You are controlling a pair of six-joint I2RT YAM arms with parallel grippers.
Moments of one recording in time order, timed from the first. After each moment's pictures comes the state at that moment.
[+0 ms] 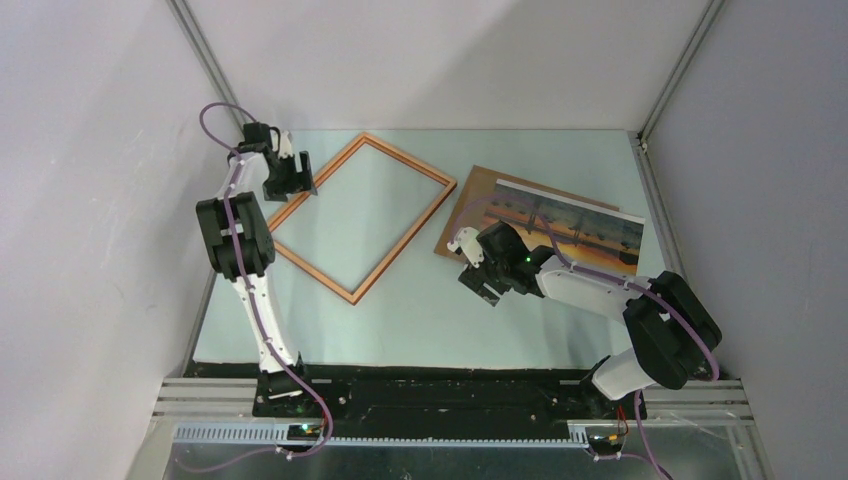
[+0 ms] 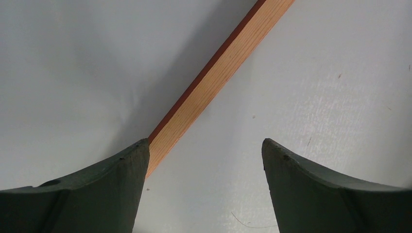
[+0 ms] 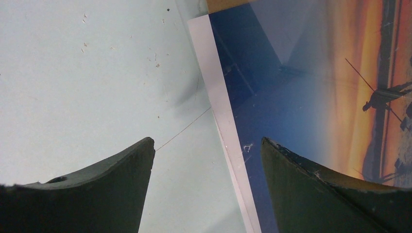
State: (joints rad) left arm 0.21 2.26 1.89 -0.70 0.22 0.02; right arm 0.72 1.48 0.85 -0.33 0.10 -0.32
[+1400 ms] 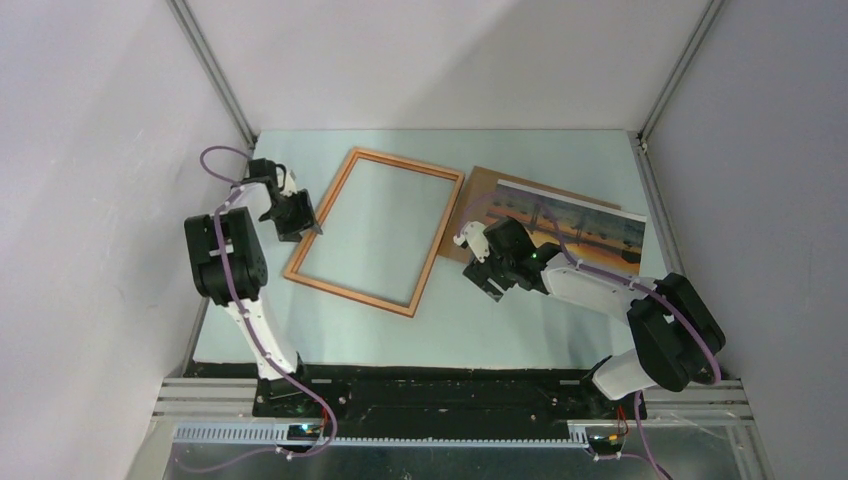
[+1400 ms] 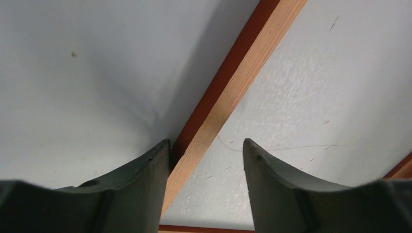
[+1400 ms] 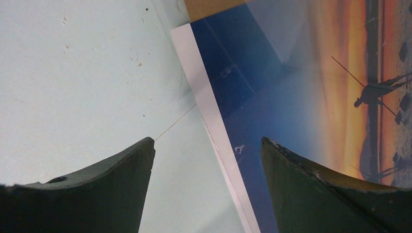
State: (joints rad) left arm 0.21 1.99 1.38 -0.61 0.27 -0.14; right arm 0.68 1.47 0.85 -0.33 0.08 -0.32
